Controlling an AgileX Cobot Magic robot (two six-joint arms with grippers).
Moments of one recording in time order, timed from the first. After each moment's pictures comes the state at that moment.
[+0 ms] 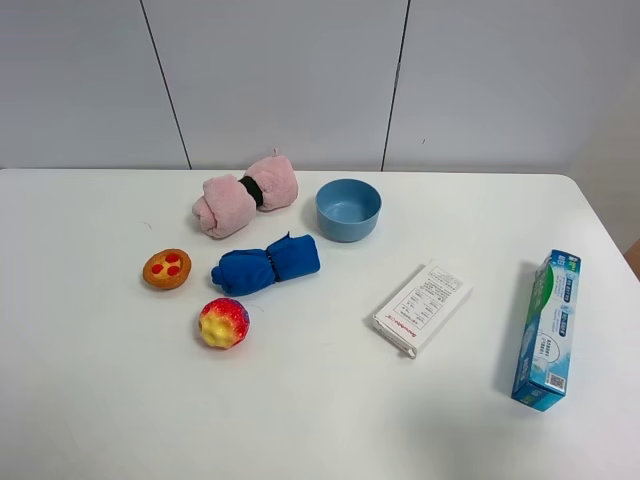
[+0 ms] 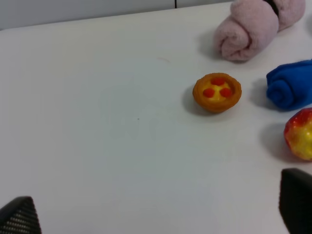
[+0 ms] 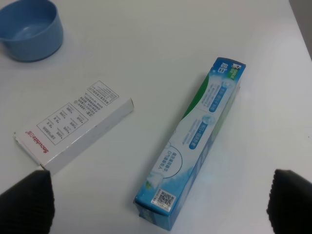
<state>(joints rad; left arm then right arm) 0.04 0.00 -0.51 -0.04 1.06 0.08 0.03 0.00 -0.48 0.01 1.06 0.02</state>
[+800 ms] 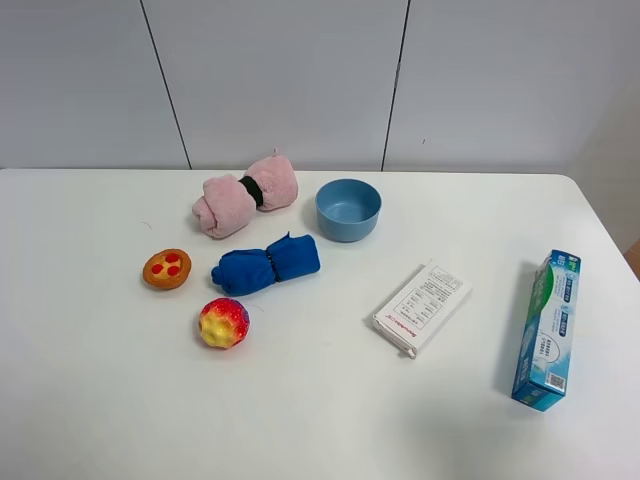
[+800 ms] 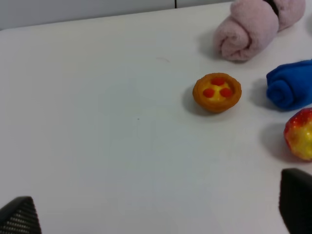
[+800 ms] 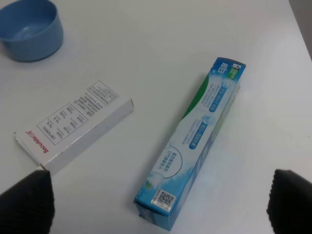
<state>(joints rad) 0.04 0.00 -0.51 -0.04 1.06 0.08 0.03 0.00 -0.48 0.01 1.06 0.02</state>
